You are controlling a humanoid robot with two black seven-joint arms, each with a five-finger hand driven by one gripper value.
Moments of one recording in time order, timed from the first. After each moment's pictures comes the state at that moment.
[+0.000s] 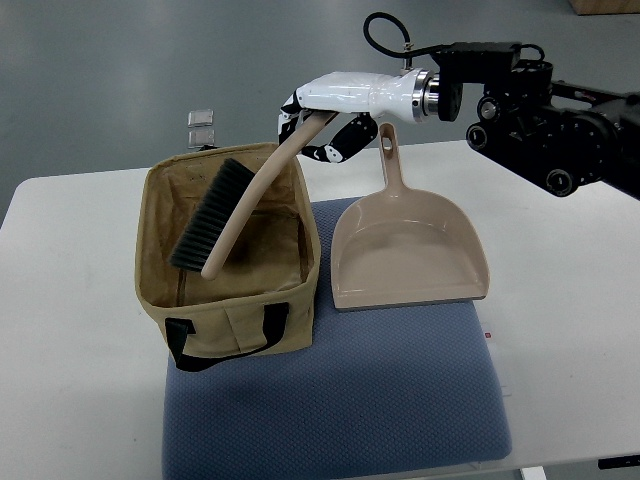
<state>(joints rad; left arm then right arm) 0.00 0.00 -0.13 -0.16 -0.06 0.05 0.07 1.27 -0.23 0.30 0.82 -1.54 0.23 0.47</state>
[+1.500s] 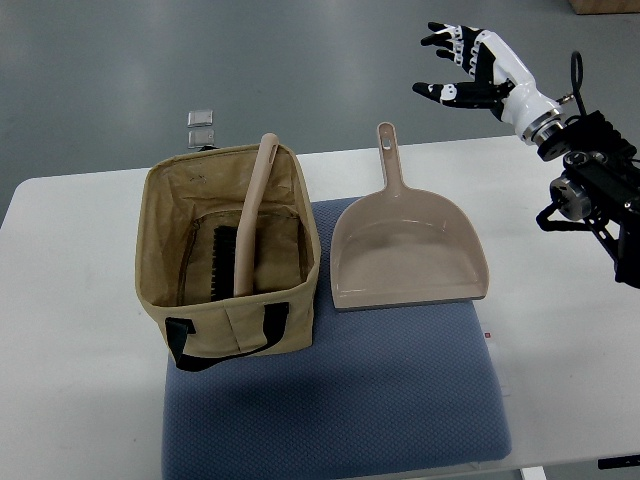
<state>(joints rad) 0.00 0.00 -0.13 -0.16 -0.06 0.05 0.07 0.82 -0.31 0.81 0.72 -0.71 0.09 0.48</state>
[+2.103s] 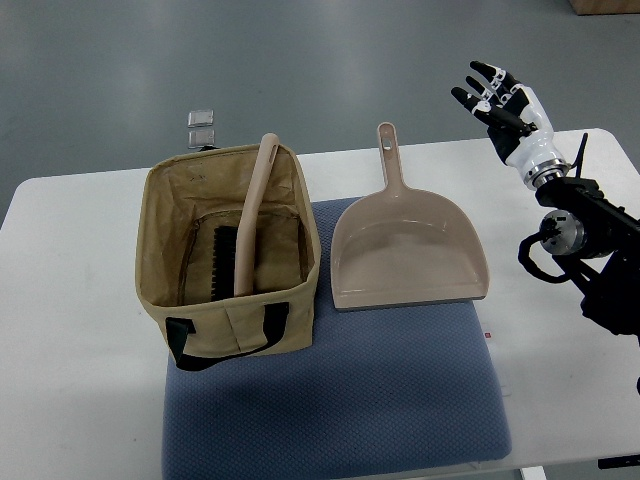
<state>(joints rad) 0.00 0.00 -0.13 -0.16 -0.06 0.05 0.07 0.73 -0.24 0.83 0.68 -0.25 0.13 0.47</state>
